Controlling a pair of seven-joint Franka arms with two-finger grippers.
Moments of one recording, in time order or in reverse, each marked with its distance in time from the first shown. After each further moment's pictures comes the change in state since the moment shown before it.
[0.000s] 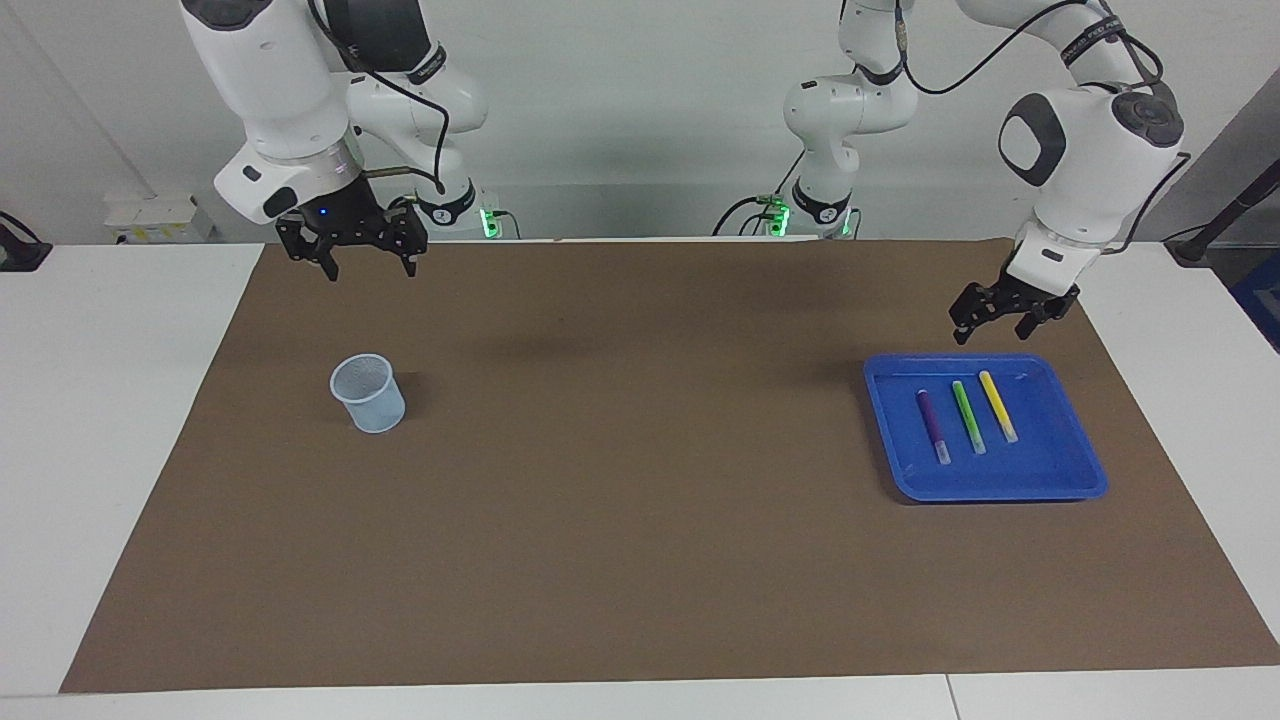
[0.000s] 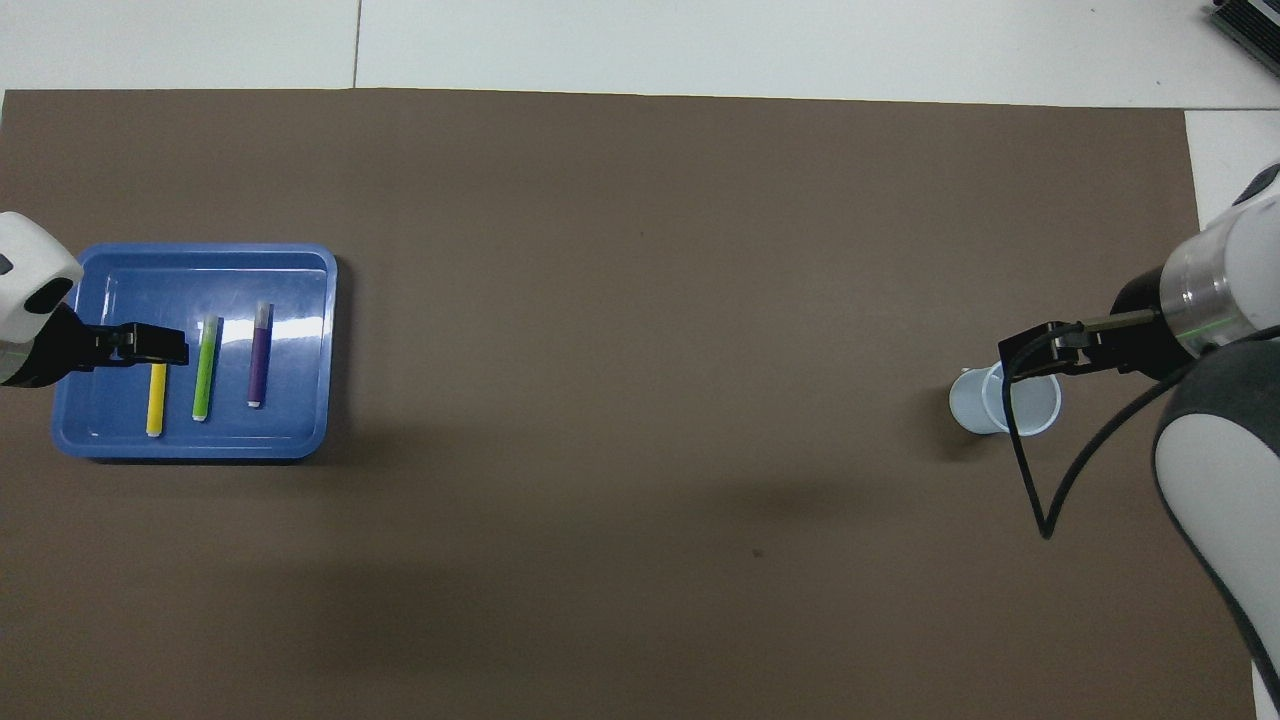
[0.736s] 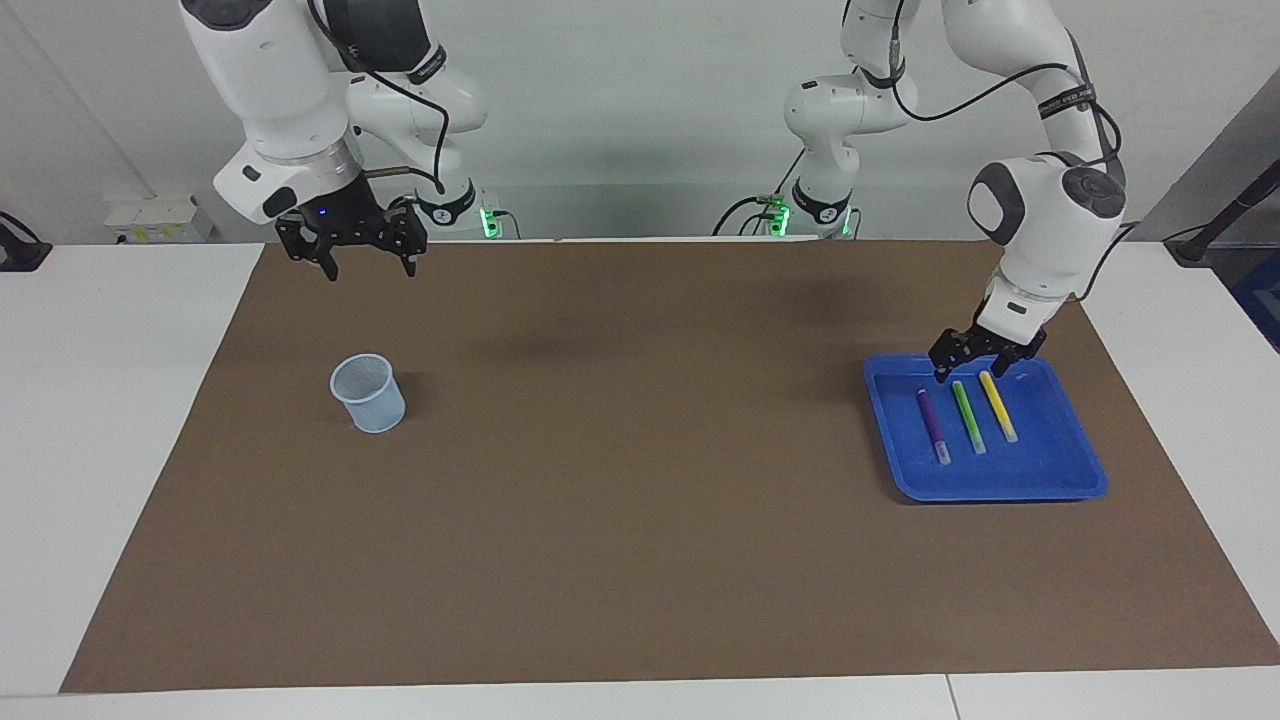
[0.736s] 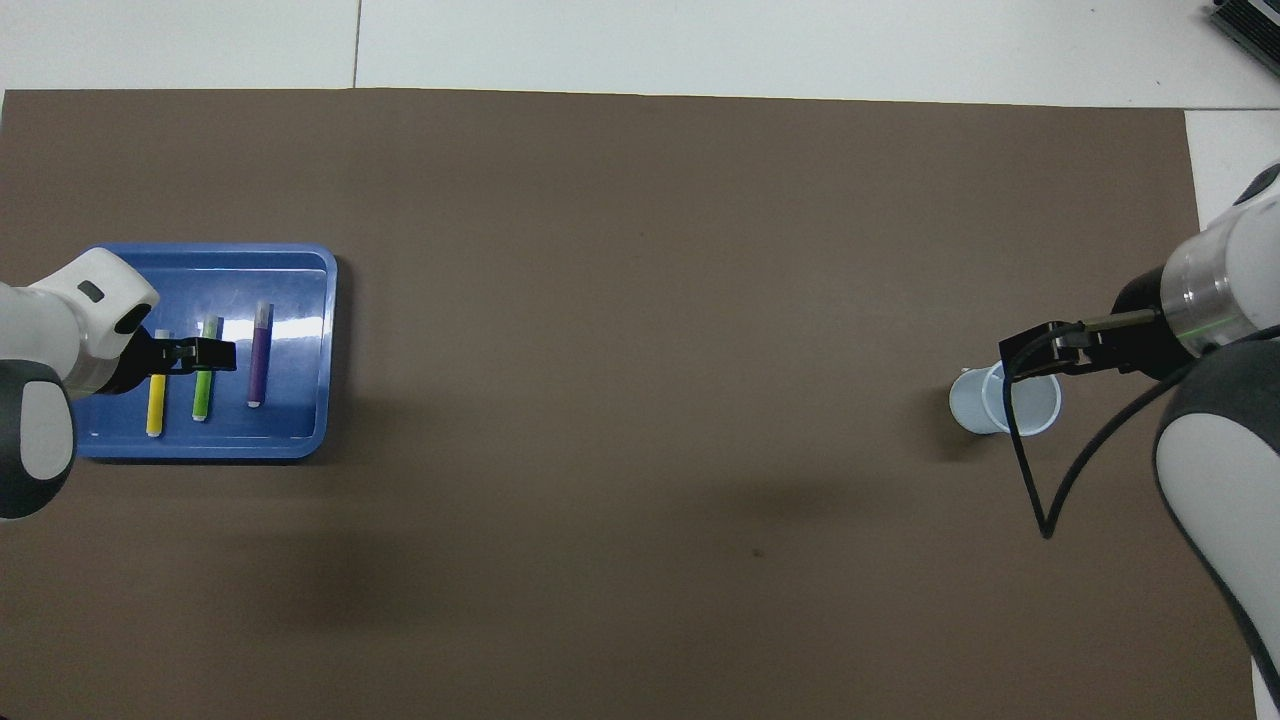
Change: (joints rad) left arm 0.003 0.094 -0.002 -0.145 0.000 0.270 0.000; right arm -0.001 0.000 -0.001 0.000 0.000 0.000 0.000
